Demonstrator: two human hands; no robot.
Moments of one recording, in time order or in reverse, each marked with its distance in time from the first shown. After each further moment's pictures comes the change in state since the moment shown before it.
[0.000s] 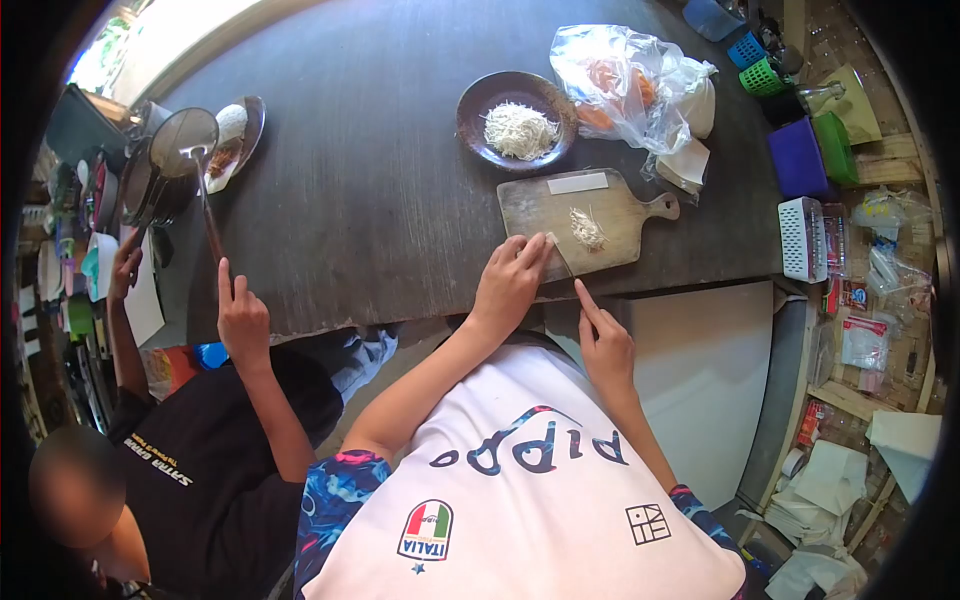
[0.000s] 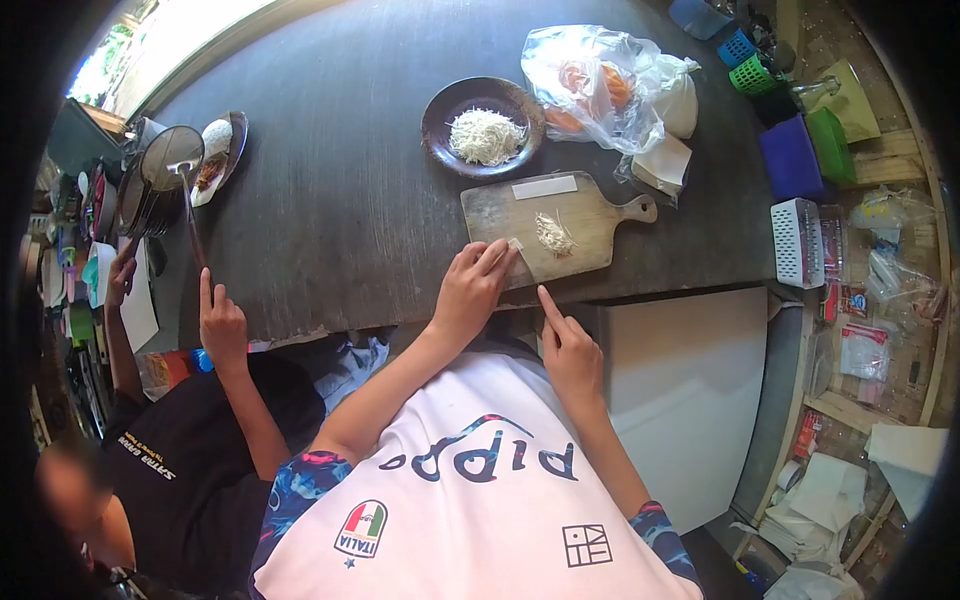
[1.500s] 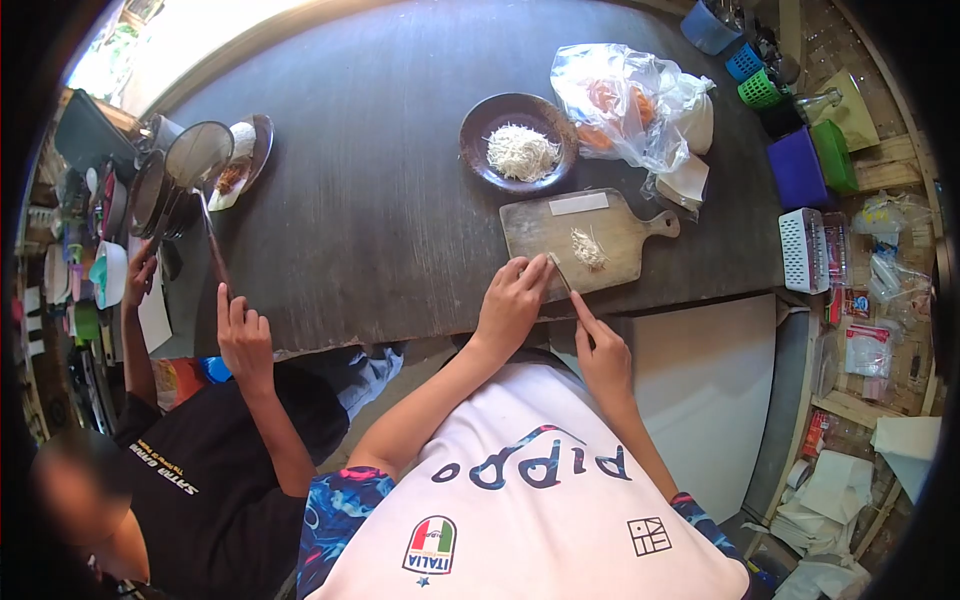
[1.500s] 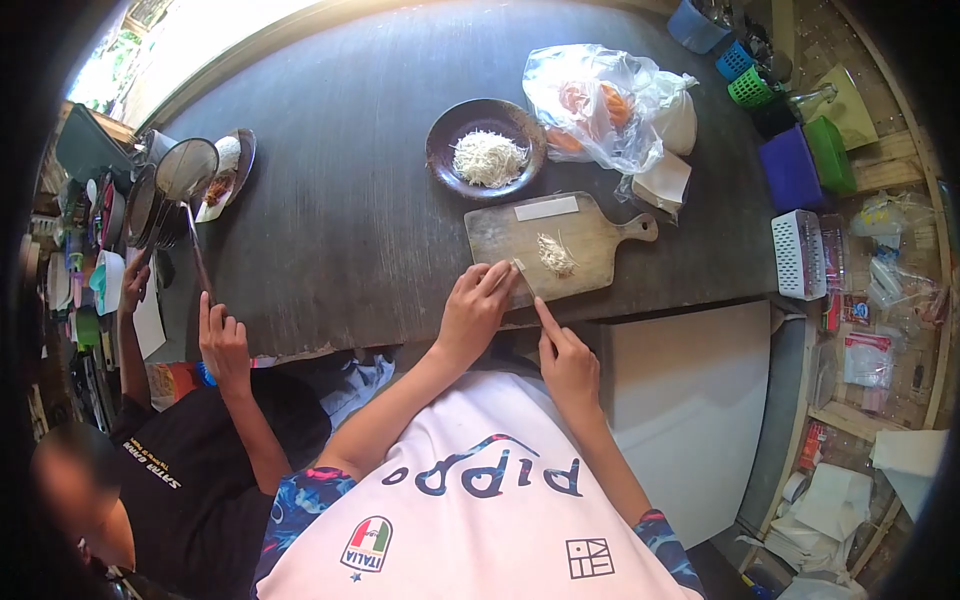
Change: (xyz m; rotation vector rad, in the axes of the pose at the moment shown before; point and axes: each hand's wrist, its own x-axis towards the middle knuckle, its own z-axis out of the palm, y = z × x) left_hand 0.000 0.003 0.000 -0.008 0.003 -0.014; right_hand 0.011 0.000 0.006 0.061 0.001 -0.027
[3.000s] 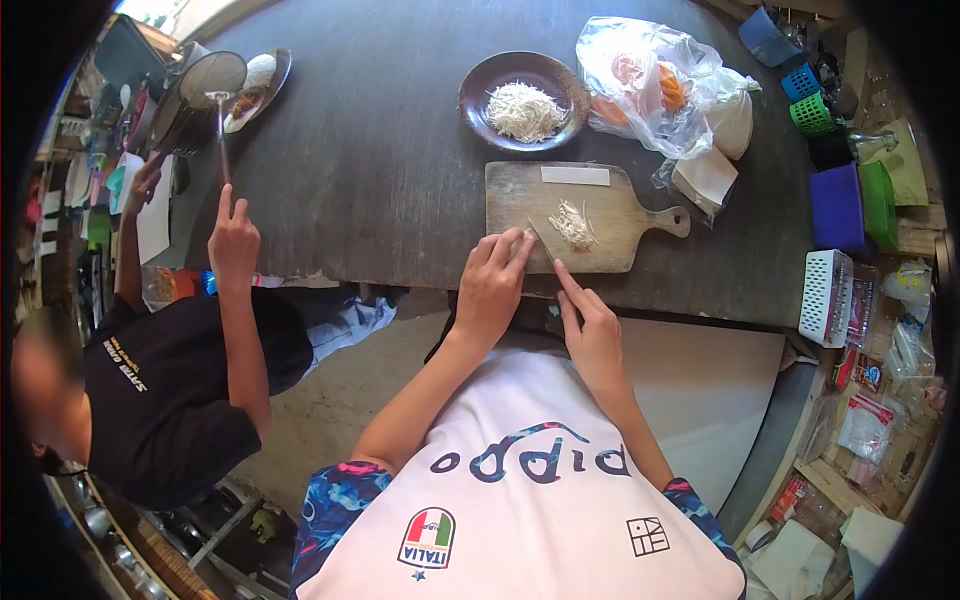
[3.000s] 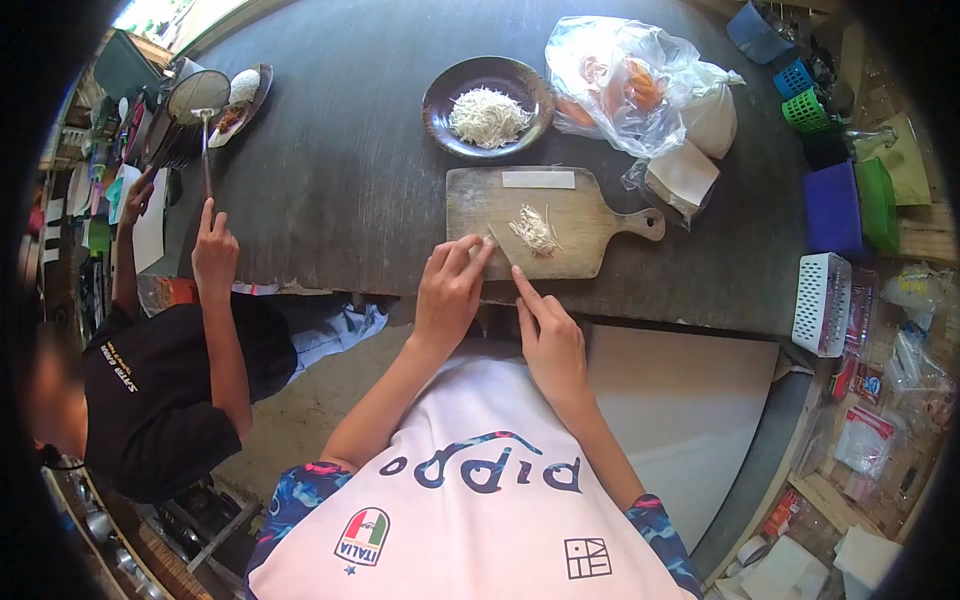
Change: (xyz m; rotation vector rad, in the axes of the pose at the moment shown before) left_hand -0.003 0.052 0.013 0.009 0.129 -0.308; right_hand 0.036 0.038 -0.030 0.146 -0.199 -0.190
